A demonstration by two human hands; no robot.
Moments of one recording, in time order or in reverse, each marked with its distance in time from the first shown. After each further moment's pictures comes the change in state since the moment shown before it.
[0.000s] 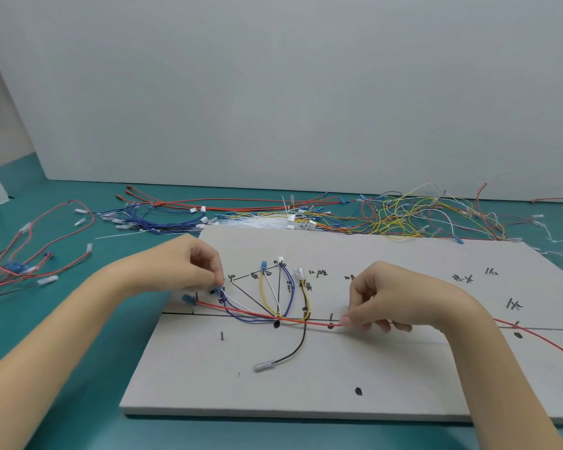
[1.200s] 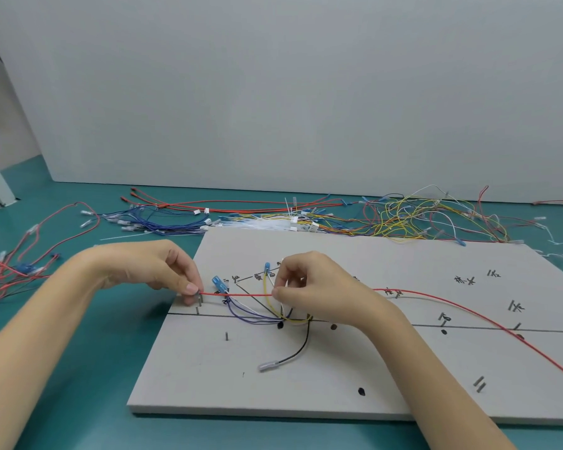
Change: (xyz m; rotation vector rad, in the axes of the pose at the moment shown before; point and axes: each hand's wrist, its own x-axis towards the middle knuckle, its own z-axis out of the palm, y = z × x) left_hand -0.010 -0.021 -0.035 0.007 -0.257 -0.174; right_hand 0.054 -0.045 0.050 0.087 0.245 -0.359
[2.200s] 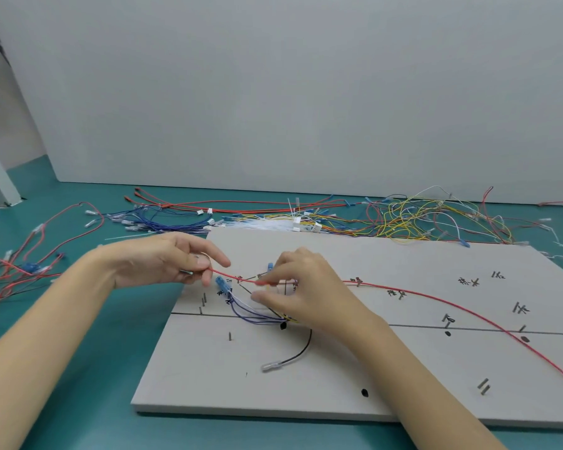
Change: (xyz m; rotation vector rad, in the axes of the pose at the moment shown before) left_hand 0.011 -0.003 0.002 -0.501 -0.073 0.225; right_hand 0.006 0.003 0.023 -0.254 0.215 -0.270
